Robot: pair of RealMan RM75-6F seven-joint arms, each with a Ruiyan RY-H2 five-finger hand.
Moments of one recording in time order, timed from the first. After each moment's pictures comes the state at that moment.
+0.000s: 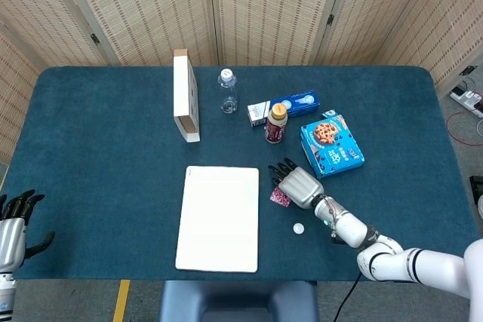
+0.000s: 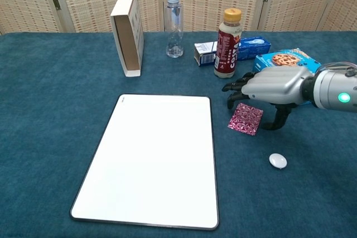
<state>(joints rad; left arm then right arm) -0.07 -1.18 -0.07 -1.62 1.37 1.50 0.16 0.83 -1.44 0.07 -1.44 -1.19 0.65 -0.59</state>
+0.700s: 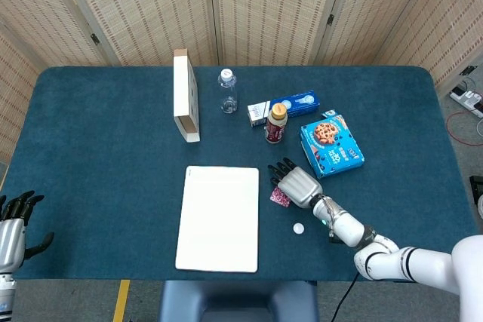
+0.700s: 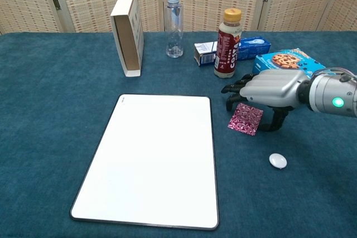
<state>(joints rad) -0.06 -1.18 -0.07 -1.62 1.37 1.49 0.16 0.85 -1.47 0.03 -1.39 -1.19 0.69 -0.55</state>
